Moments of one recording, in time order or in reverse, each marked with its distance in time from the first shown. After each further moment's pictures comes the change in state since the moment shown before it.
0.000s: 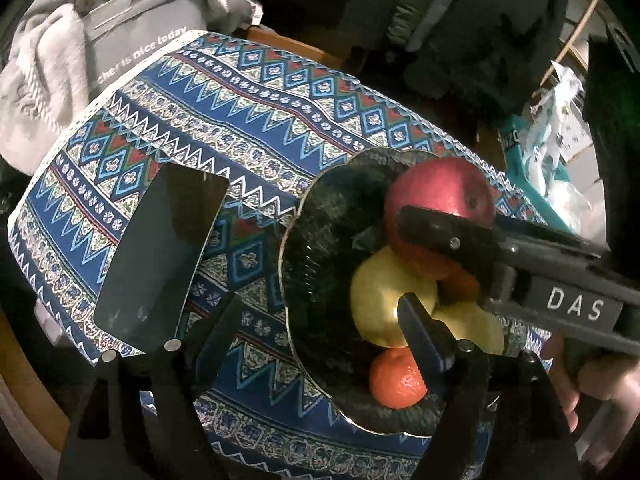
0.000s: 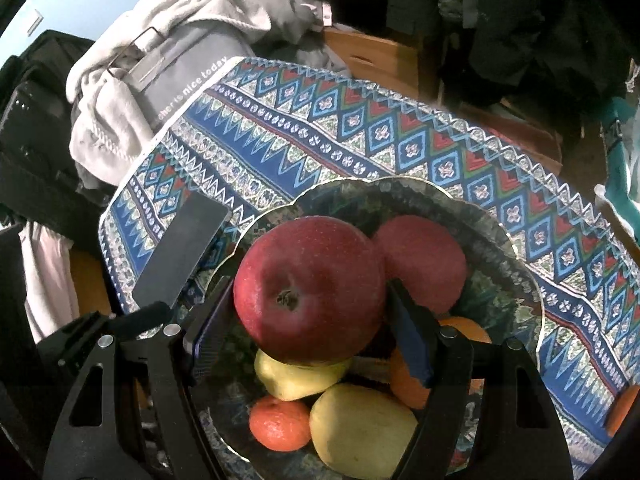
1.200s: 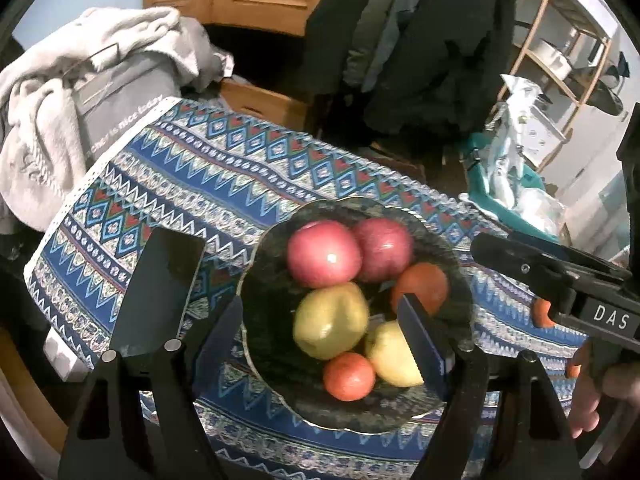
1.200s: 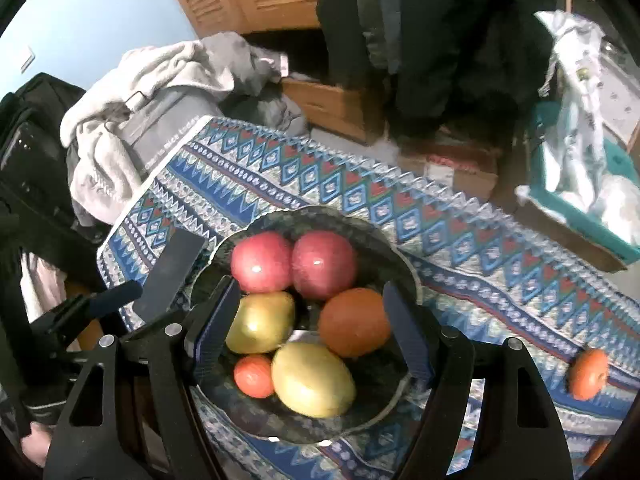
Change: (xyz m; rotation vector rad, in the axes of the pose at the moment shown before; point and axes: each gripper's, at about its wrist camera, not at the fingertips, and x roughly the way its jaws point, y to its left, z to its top) left arm -0.056 -0.047 0.007 0.108 -0.138 -0.026; right arm -0.102 -0.030 -0.023 0.065 -0.158 -0.114
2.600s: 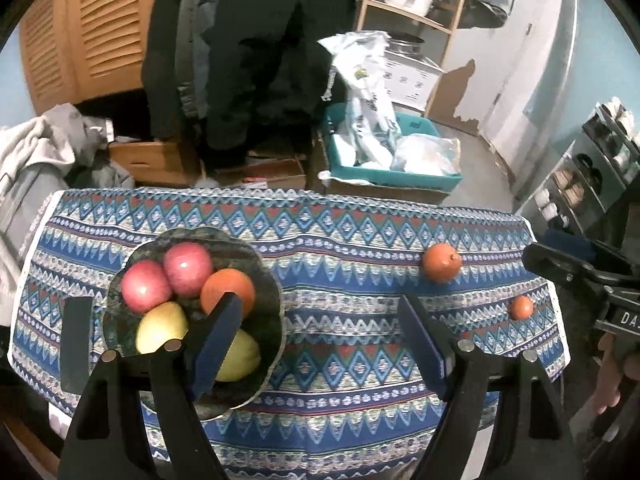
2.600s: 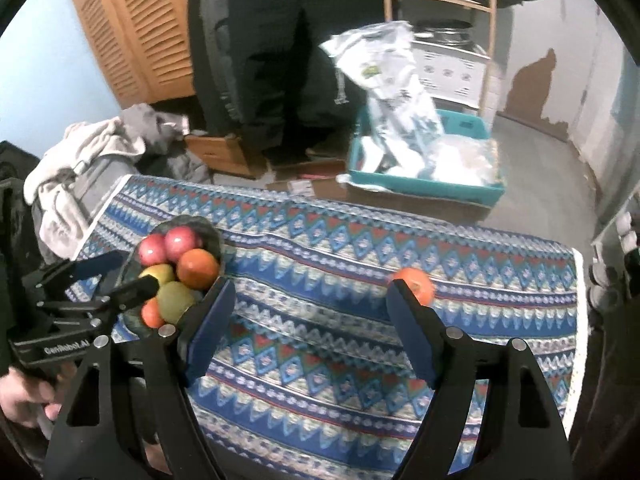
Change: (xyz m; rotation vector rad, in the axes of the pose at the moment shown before) left arm -0.041 -0.192 -0.022 0.336 0.007 -0.163; right arm -0.189 -0.135 -0.104 0.198 -0.157 -0.241
